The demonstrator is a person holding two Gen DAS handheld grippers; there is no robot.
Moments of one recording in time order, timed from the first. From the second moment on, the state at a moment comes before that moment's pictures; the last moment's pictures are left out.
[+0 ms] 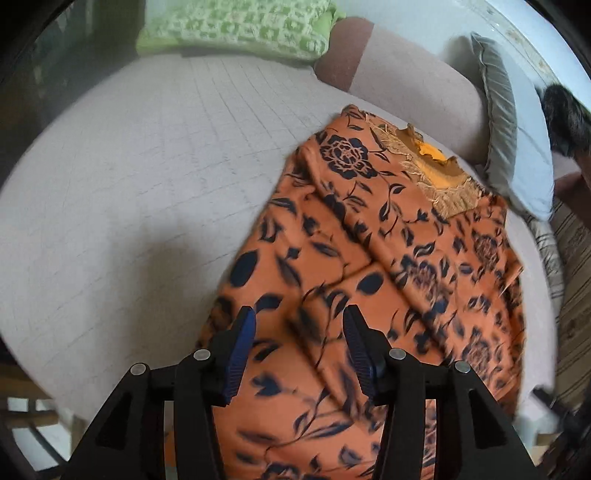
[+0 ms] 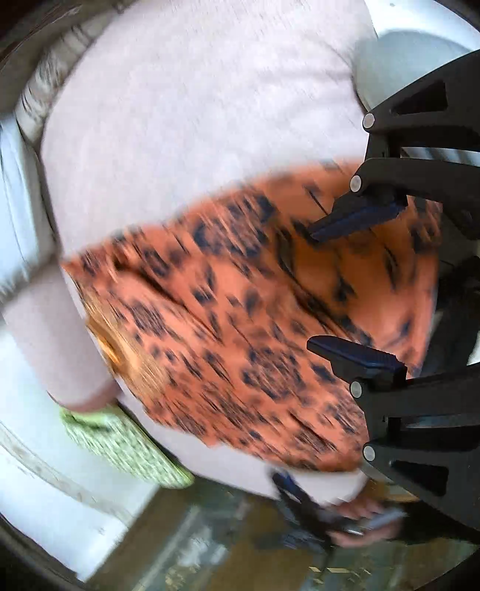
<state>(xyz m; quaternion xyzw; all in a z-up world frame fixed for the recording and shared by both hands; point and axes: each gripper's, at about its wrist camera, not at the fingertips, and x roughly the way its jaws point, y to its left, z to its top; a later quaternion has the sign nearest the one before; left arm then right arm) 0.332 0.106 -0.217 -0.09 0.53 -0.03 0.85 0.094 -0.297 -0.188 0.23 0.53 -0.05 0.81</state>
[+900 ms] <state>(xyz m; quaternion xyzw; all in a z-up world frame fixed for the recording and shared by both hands) 0.278 0.159 -0.225 -0.13 0.57 0.02 0.81 0.071 -0.343 -0.194 0.19 0.57 -0.13 0.79</state>
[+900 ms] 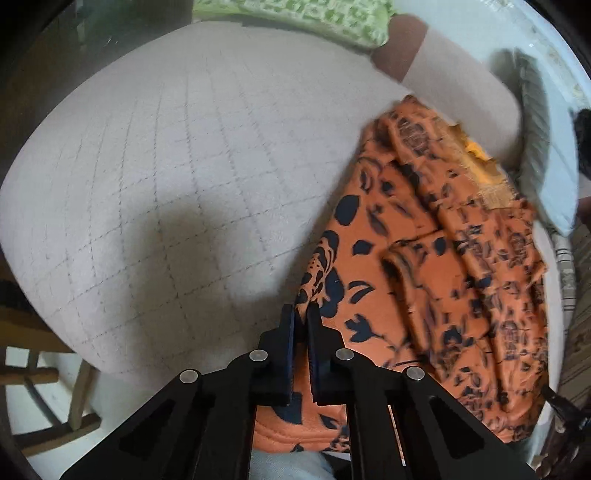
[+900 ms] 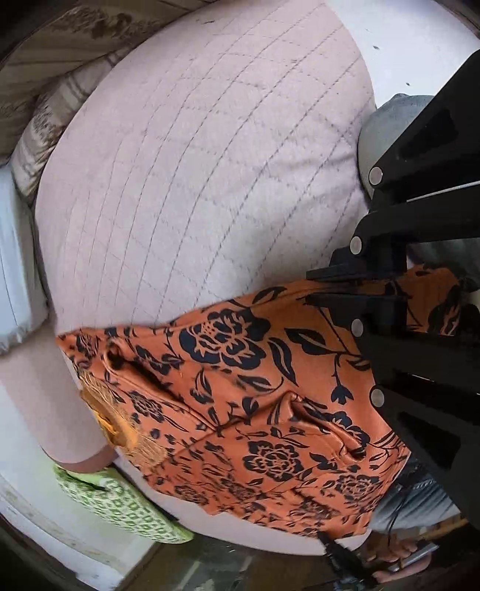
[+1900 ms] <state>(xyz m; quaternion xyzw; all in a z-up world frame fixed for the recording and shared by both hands) 0.104 0.038 -0.034 0.02 0.38 -0.03 0.93 0.060 -0.261 -0.038 0.18 0.41 -0.03 0.90</state>
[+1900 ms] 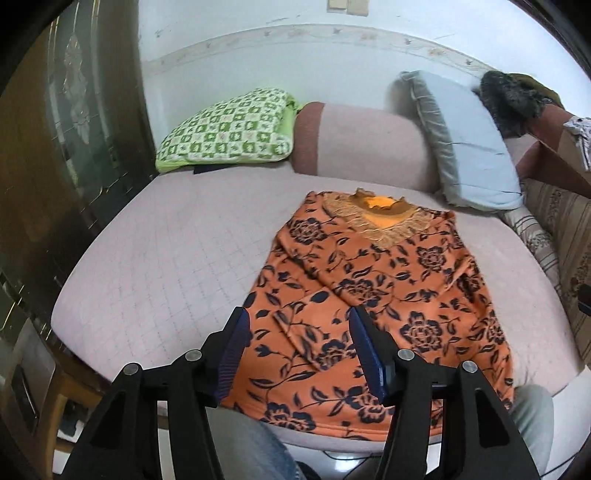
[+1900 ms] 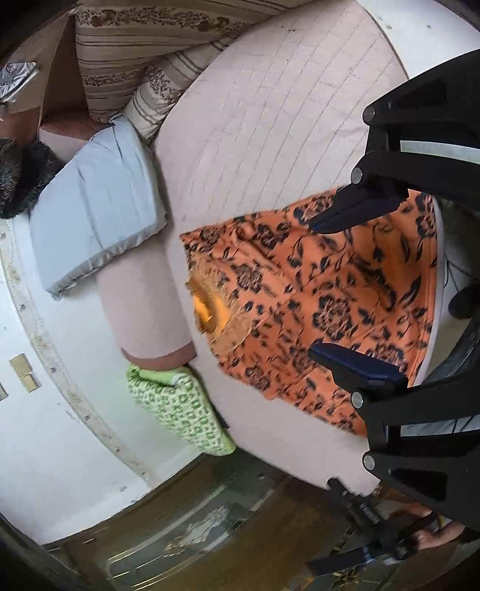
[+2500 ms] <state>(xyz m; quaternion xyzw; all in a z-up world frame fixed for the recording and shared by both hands) 0.179 0.032 -0.021 0.02 0.37 -0.03 0.93 0.112 -0.227 -0.032 0.09 0.42 -0.03 0.90</state>
